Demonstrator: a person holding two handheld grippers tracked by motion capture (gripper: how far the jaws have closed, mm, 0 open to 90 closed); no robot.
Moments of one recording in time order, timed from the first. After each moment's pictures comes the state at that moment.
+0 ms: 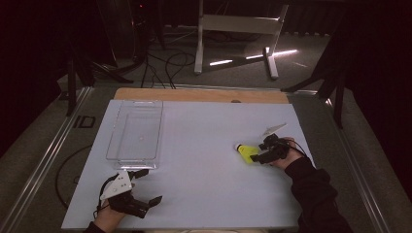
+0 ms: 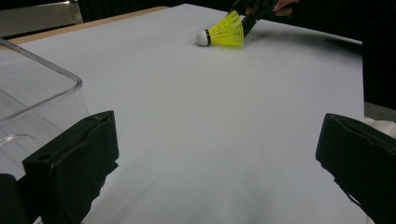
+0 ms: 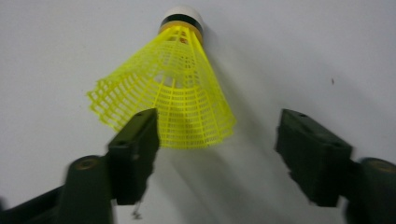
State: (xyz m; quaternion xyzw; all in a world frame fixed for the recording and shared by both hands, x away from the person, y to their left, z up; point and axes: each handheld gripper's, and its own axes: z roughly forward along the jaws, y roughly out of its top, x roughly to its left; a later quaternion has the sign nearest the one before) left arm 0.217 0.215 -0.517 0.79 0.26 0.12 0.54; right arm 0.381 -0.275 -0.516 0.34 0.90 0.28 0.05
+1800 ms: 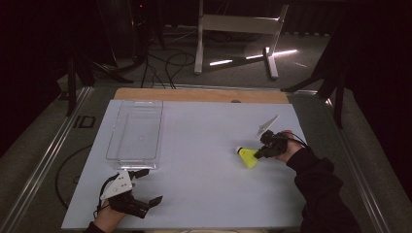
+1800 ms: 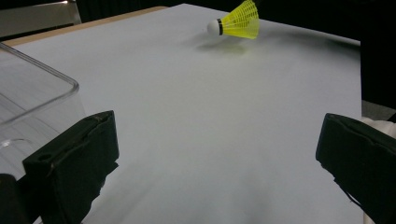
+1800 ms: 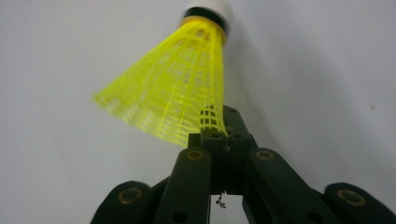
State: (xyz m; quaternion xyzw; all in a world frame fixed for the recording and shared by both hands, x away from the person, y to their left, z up) left arm 0.217 0.214 -0.514 0.79 0.26 0.12 0.54; right arm 0.388 -0.259 -0.482 0.23 0.95 0.21 -0.02
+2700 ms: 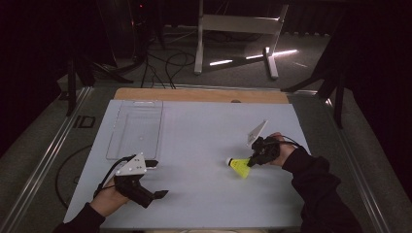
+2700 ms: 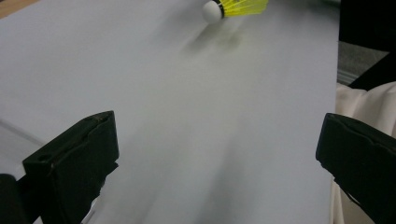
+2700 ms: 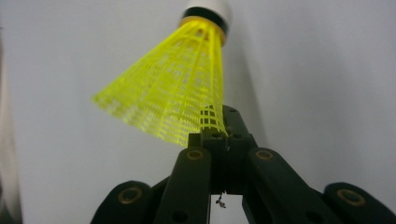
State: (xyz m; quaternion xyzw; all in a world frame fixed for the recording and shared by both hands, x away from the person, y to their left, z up) left arm 0.252 0.184 -0.458 0.87 0.20 0.05 0.44; right arm 0.366 -0.225 -0.469 0.12 0.97 0.21 -0.06
